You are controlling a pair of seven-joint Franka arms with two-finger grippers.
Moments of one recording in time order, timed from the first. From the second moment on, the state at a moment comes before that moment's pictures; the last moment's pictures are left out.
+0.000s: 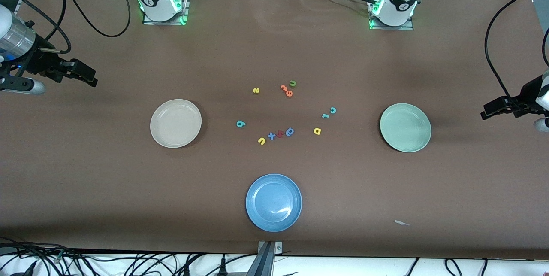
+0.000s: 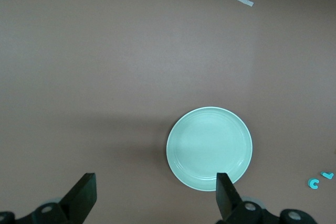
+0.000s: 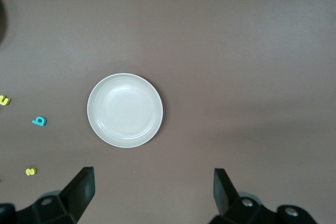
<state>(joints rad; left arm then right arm) 0.09 0.15 0.08 -1.71 -0.04 1.89 0.09 -0.01 0.01 0.06 -1.69 0.00 1.70 0.18</state>
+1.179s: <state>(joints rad) 0.04 0.28 -0.05 -1.72 -0.13 1.88 -0.09 0.01 0.01 0.09 -1.69 0.00 1.65 0.18</state>
